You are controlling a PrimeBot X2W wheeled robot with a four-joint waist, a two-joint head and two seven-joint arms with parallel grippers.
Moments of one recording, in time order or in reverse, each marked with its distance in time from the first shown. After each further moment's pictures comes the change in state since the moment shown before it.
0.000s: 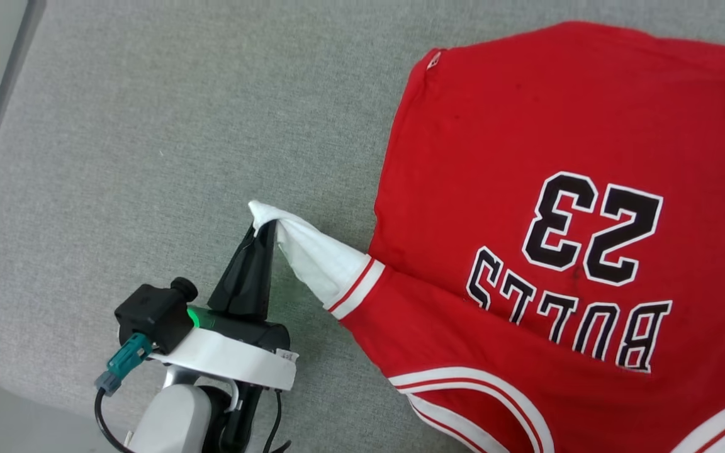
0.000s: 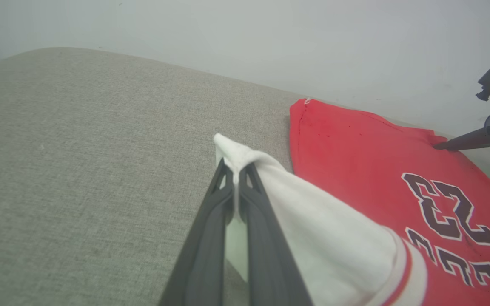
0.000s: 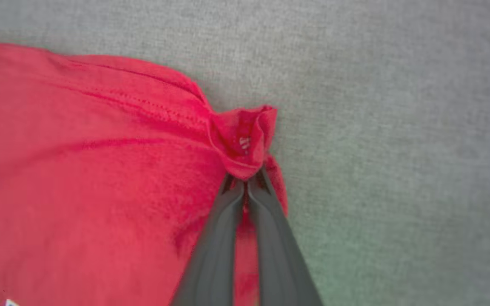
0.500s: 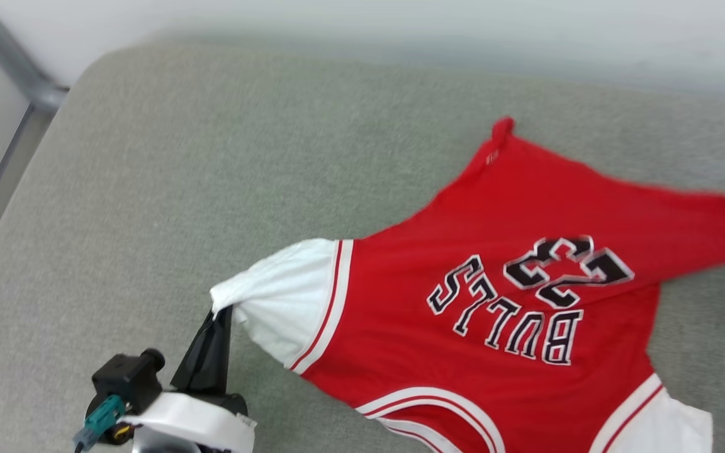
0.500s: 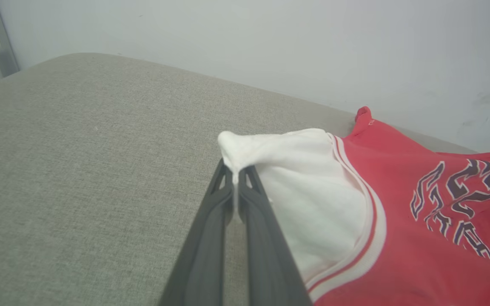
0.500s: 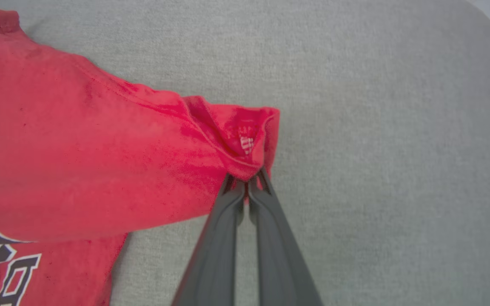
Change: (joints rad) left arm 0.171 0.043 0.072 0.069 -0.015 0.028 0.017; right arm 0.496 -0.073 -0.079 -0.347 0.099 0.000 -0.128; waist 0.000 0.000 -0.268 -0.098
